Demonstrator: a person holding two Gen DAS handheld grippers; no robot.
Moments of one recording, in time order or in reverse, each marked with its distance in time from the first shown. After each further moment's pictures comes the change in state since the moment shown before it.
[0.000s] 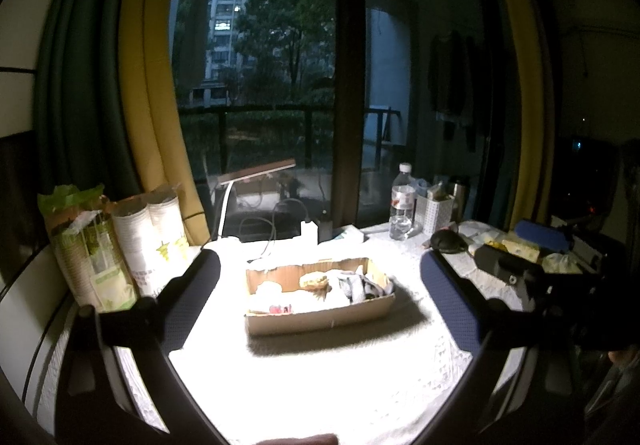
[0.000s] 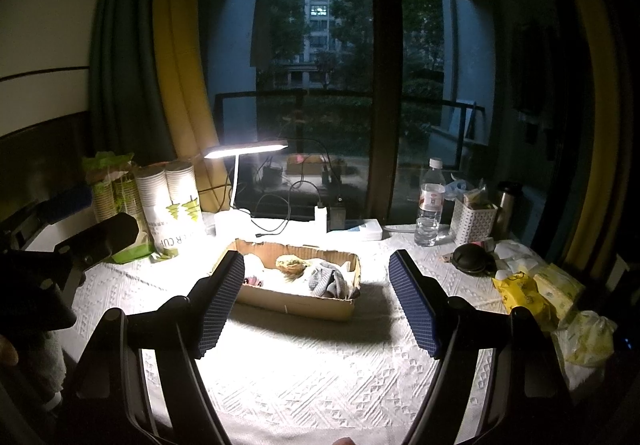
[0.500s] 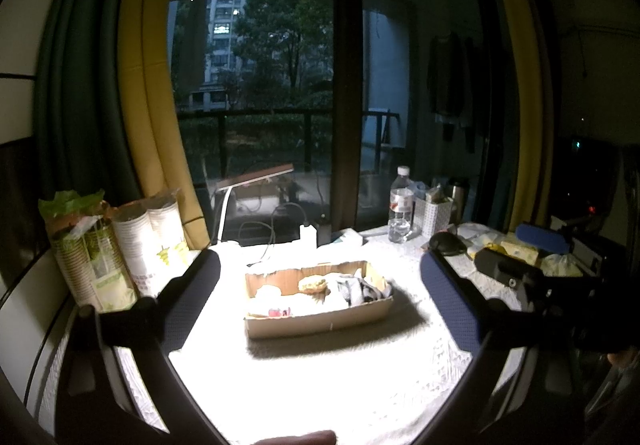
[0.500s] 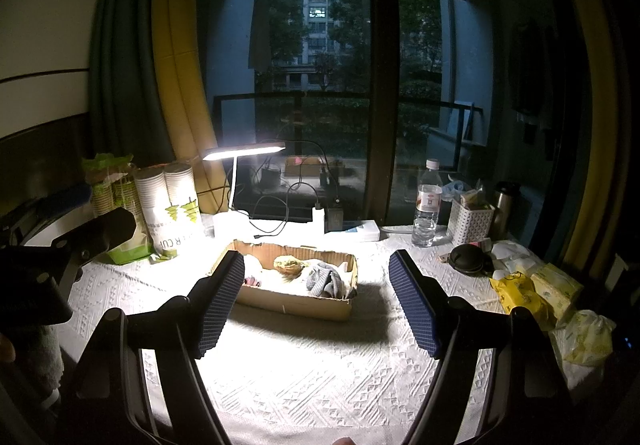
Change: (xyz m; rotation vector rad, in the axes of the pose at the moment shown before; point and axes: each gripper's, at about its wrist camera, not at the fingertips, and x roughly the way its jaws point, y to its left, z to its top) left arm -0.001 -0.005 0.005 0.002 -0.010 -0.002; right arm -0.002 -0.001 0.000 0.004 -0.004 0.001
